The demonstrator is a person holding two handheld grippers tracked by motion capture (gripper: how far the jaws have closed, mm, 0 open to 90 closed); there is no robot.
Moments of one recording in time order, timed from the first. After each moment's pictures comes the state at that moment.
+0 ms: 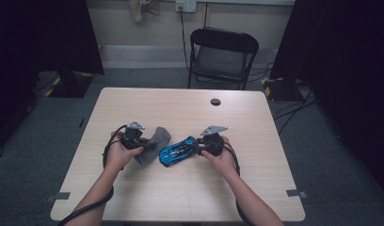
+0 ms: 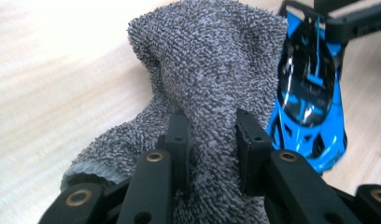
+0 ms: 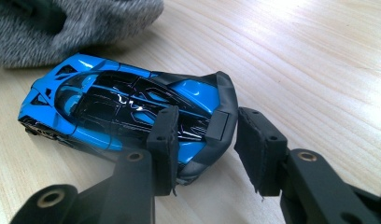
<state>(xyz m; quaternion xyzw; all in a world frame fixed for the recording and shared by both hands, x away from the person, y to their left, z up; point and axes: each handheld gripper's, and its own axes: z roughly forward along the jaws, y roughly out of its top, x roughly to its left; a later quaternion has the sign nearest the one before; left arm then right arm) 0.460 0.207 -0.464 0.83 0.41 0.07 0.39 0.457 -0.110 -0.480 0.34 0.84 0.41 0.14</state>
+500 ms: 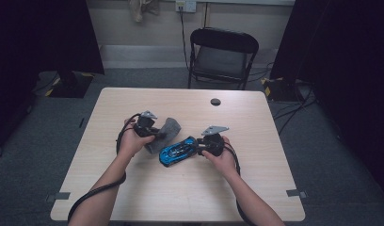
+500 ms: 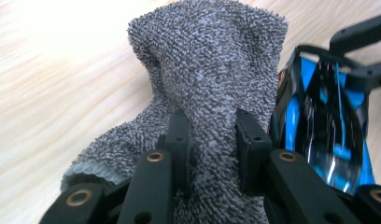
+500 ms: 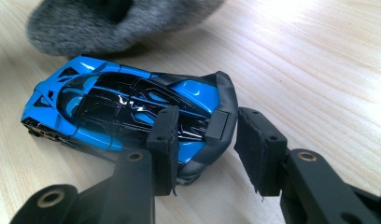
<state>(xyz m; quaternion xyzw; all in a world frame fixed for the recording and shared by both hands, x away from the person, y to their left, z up) 0.504 0.168 -0.459 0.84 0.37 0.07 0.38 0.458 -0.112 -0.482 0.34 0.83 0.42 0.13</state>
